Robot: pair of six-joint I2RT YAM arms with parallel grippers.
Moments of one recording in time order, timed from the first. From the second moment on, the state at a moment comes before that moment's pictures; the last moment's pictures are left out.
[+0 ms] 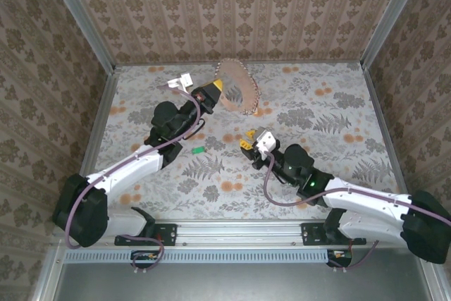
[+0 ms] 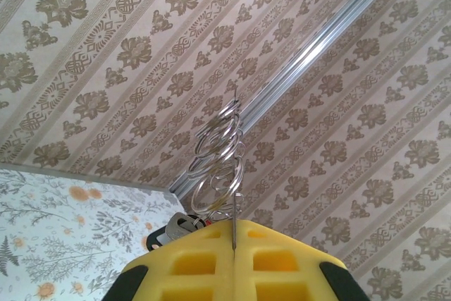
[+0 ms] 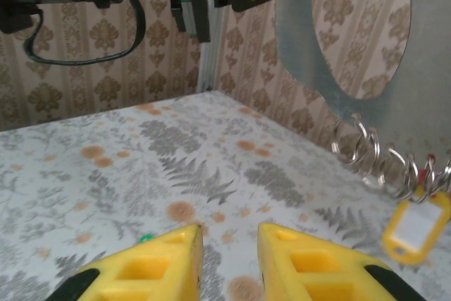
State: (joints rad) left arm -0.64 1.29 0.79 0.74 0.15 -0.82; right arm 0.90 1.05 0.45 0.58 0.19 -0.18
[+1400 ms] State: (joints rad) left arm -0.65 1.29 0.78 0.83 0.15 -0.90; right arm 0.78 1.29 0.48 1.00 0.22 -0.07
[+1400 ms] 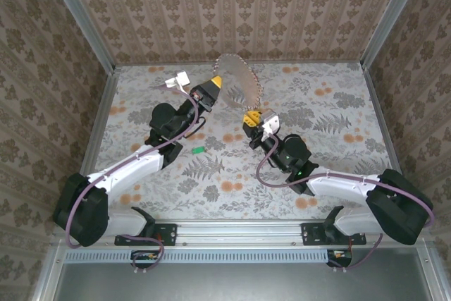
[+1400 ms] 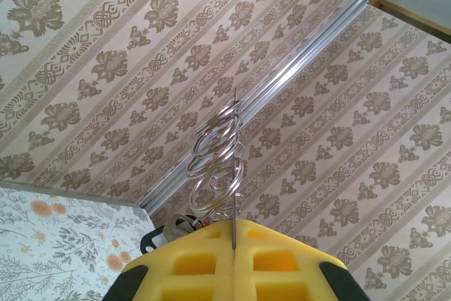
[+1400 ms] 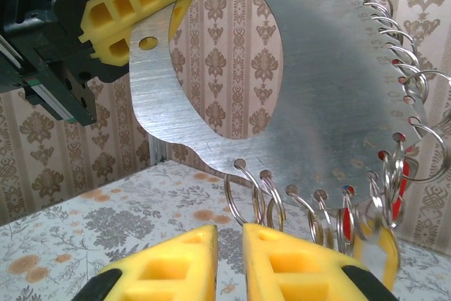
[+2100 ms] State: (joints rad) left arm -0.65 1.30 0.78 0.84 0.15 -0.91; right arm 0.76 1.32 0.48 1.03 0.24 -0.07
